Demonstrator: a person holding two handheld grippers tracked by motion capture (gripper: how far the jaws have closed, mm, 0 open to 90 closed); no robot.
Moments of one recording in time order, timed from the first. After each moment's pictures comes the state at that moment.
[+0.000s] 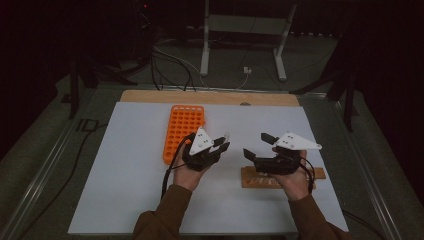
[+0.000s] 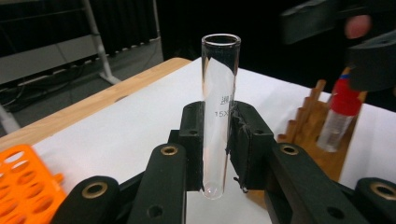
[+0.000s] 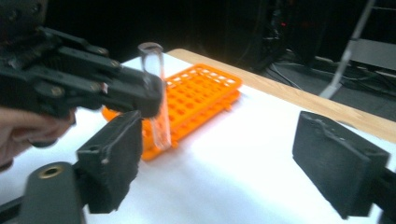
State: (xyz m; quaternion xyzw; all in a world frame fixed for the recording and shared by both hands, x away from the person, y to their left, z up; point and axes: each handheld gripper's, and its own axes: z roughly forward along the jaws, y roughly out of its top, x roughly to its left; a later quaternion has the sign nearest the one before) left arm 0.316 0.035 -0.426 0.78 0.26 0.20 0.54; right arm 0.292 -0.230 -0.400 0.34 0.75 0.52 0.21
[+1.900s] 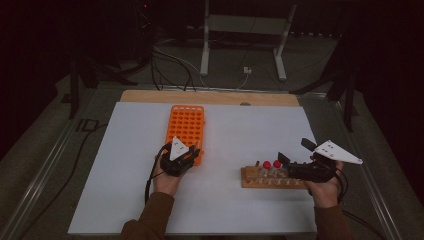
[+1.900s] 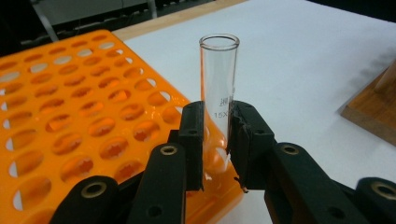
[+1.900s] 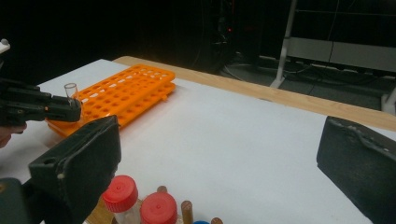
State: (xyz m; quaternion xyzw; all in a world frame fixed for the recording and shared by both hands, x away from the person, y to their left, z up) left arm 0.325 0.093 -0.494 0.78 0.36 0.22 0.46; right arm 0.273 -0.310 -0.410 0.41 0.70 0.52 0.27
